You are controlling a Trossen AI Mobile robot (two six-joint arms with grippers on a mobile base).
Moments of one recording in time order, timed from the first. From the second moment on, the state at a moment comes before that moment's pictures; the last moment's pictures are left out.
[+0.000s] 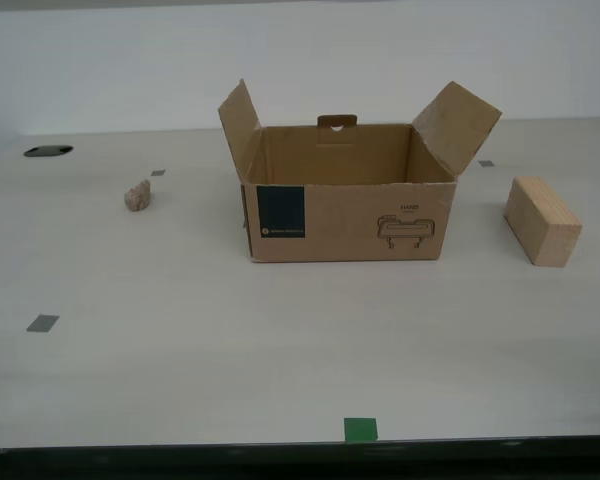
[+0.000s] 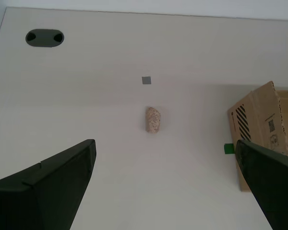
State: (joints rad) arm 0 0.00 1.38 1.68 -1.39 -0.09 0.28; arm 1 0.00 1.19 1.31 -0.93 0.09 -0.02
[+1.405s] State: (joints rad) arm 0 0.00 1.38 1.68 -1.37 -0.09 0.23; arm 1 0.00 1.19 1.31 -0.91 0.09 0.00
